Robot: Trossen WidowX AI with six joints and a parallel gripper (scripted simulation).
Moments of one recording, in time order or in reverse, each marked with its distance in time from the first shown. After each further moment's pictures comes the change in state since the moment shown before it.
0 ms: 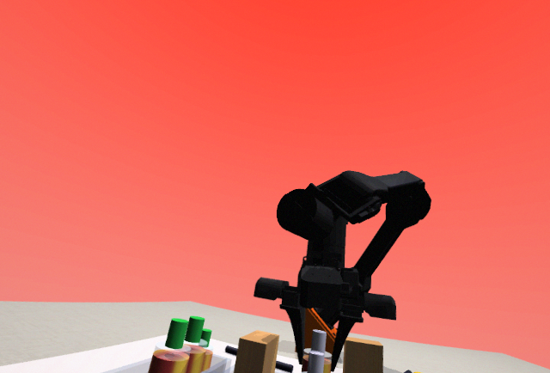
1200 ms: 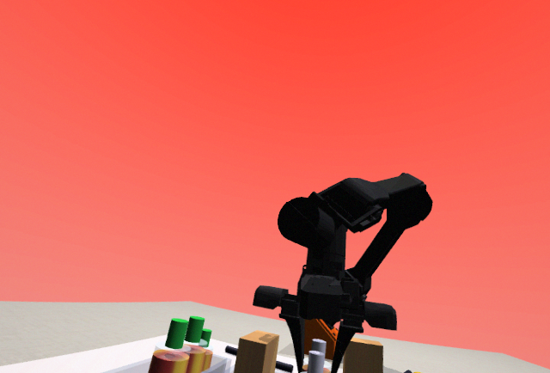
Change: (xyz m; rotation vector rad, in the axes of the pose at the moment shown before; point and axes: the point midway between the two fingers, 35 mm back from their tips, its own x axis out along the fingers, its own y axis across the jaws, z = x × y) arm 0.011 0.001 0.000 -0.003 -0.004 -0.001
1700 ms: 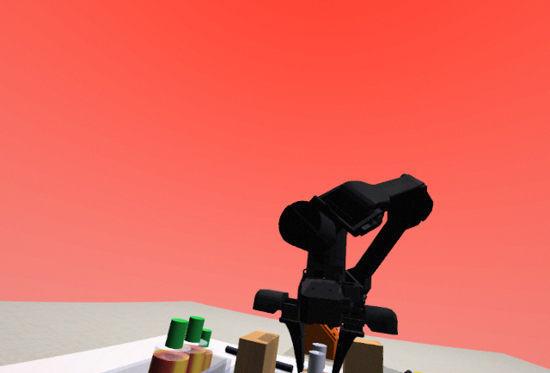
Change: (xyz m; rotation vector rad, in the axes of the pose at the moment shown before) arm 0.005 0.001 0.000 -0.002 -0.001 0.001
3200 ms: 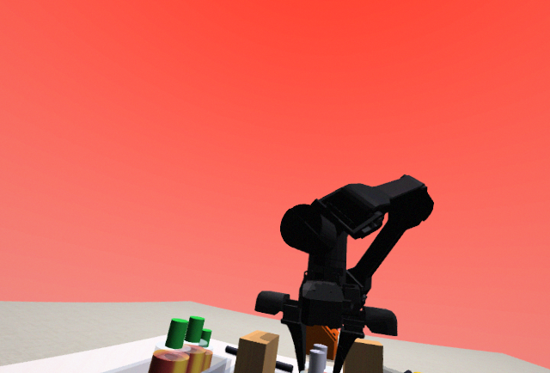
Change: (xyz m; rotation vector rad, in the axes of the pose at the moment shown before) arm 0.002 0.001 -0.006 0.003 0.001 0.001
